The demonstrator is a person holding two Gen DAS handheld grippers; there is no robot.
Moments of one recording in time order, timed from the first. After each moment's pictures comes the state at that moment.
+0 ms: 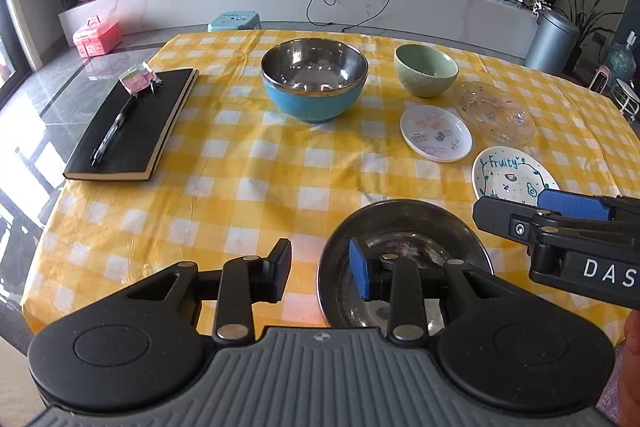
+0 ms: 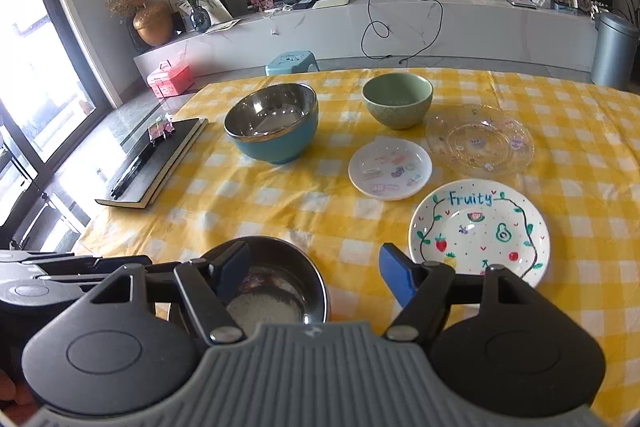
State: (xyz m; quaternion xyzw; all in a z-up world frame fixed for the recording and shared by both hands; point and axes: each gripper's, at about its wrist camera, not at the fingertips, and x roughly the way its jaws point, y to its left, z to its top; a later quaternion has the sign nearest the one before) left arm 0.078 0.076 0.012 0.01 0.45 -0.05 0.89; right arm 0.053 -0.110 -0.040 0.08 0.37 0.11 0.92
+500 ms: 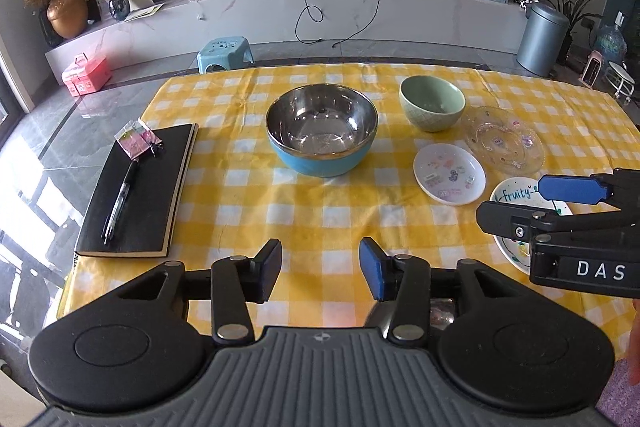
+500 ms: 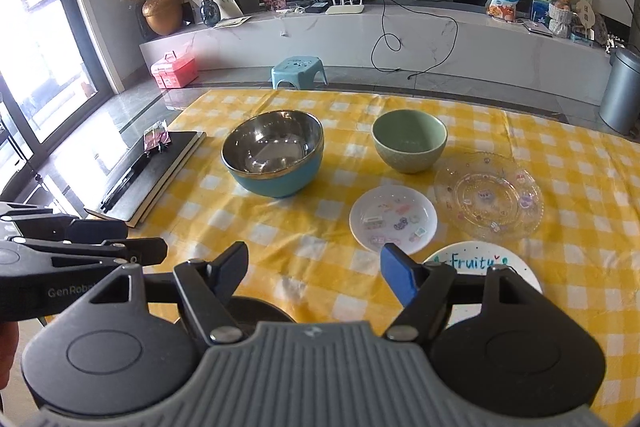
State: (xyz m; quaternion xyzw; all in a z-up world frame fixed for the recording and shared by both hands) left arm 0.128 0.086 0.037 0.06 0.43 -0.07 0.90; right arm 0.103 -0.100 -0.017 0.04 0.37 0.12 0.92
